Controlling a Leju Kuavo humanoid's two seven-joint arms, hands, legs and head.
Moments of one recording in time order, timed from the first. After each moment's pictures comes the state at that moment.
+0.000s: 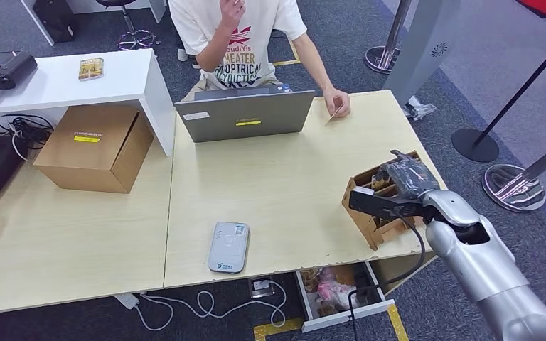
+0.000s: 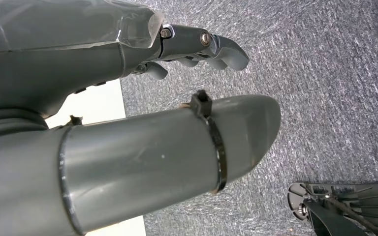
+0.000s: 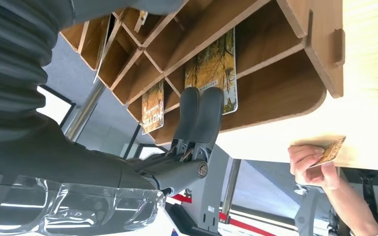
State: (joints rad) left arm -0.07 -0.11 1.20 -0.17 -1.39 0.14 -0.06; right arm -0.45 -0.51 0.36 -1.10 0.89 0.24 -0.01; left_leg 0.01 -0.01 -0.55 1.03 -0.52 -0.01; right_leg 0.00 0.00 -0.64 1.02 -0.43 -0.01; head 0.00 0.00
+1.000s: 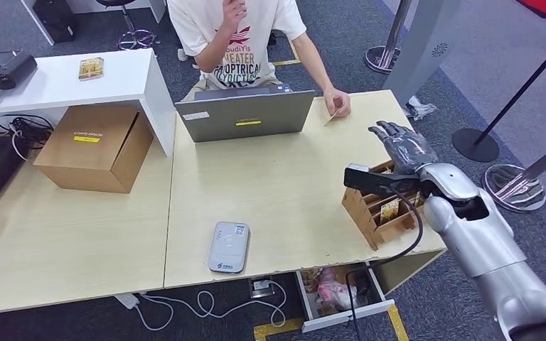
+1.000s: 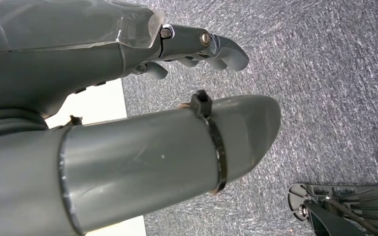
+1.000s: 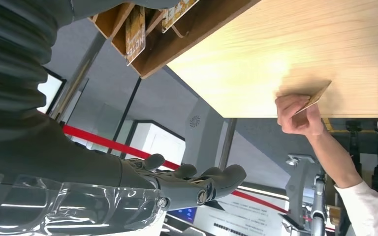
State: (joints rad) left arm -0.07 -0.11 1.20 -0.17 -1.38 0.15 -0.06; right arm -0.58 -0.50 0.39 -1.10 0.92 0.27 -0.03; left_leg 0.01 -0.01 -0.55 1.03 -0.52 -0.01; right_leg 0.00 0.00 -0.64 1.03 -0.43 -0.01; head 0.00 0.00
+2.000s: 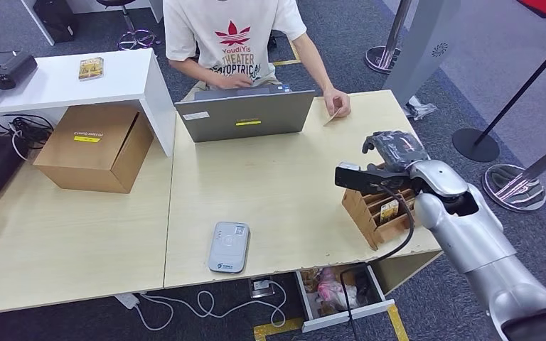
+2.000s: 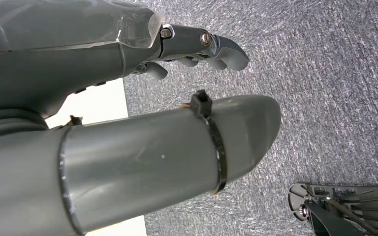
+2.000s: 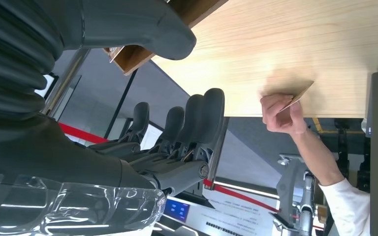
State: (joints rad) left arm -0.07 -0.11 1.20 -0.17 -1.37 0.15 -0.05; right arm -0.62 -0.47 0.43 -1.07 0.91 0.28 -0.02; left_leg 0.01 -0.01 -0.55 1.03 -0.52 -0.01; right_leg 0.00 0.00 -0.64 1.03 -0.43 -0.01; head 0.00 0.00
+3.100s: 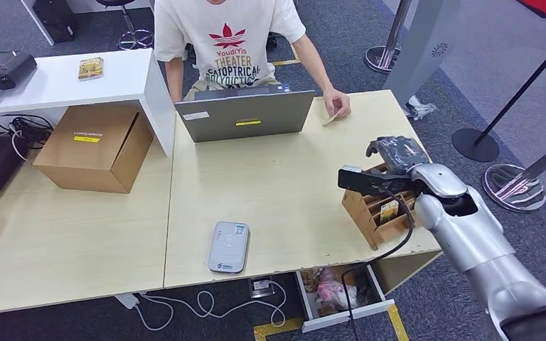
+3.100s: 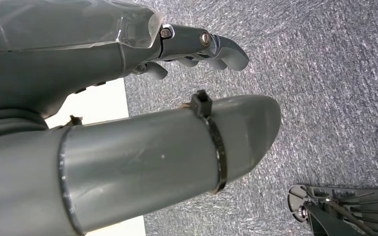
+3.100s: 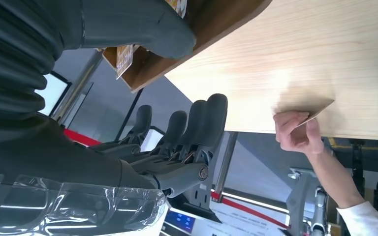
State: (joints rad) left arm -0.07 -0.11 1.20 -0.17 -1.36 0.16 -0.05; right arm -0.63 -0.47 0.44 -1.00 0.92 0.27 -0.01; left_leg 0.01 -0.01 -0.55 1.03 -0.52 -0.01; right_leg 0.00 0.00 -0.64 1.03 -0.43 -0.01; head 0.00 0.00
